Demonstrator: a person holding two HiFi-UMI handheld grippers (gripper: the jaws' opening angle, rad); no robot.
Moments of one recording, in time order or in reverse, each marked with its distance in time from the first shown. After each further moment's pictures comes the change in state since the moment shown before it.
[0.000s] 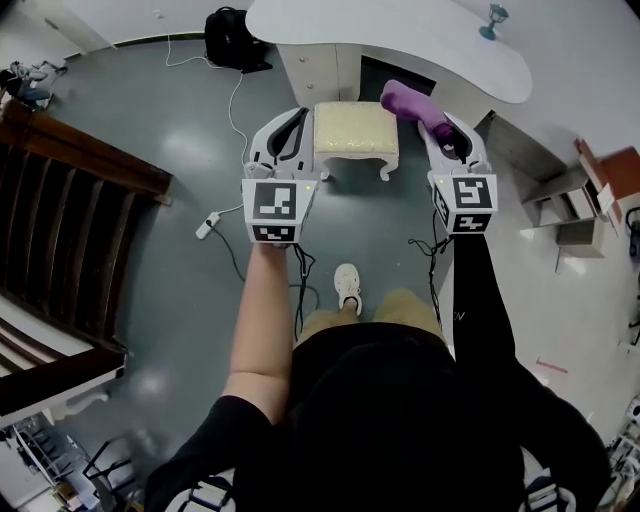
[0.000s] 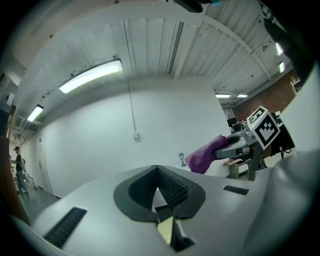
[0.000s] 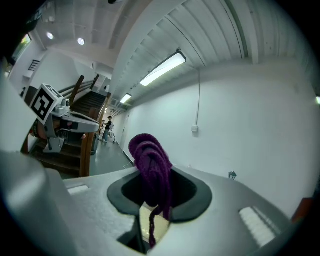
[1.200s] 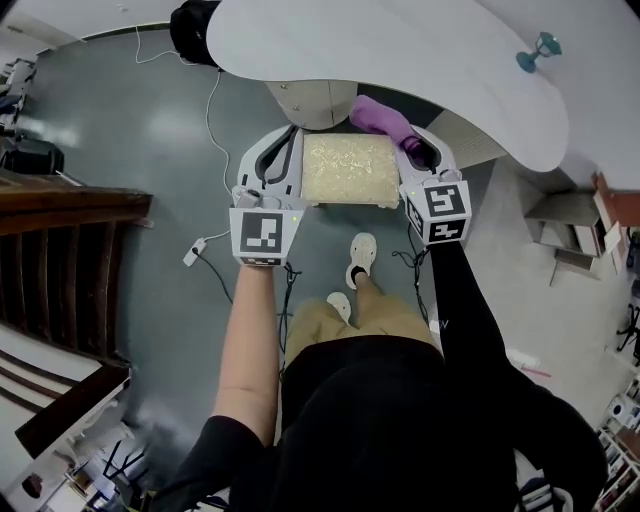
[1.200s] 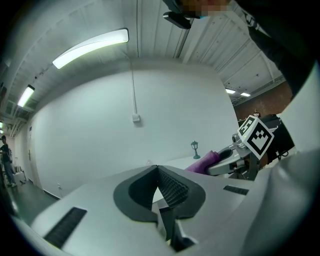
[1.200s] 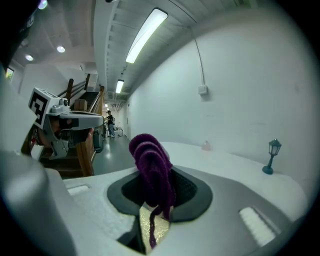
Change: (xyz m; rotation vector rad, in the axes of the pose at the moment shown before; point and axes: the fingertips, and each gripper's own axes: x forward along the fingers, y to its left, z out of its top) left arm 0.267 0.094 -0.100 -0.032 0.047 -0.043; right arm 0.293 -0.056 -0.125 0.152 0.192 0.150
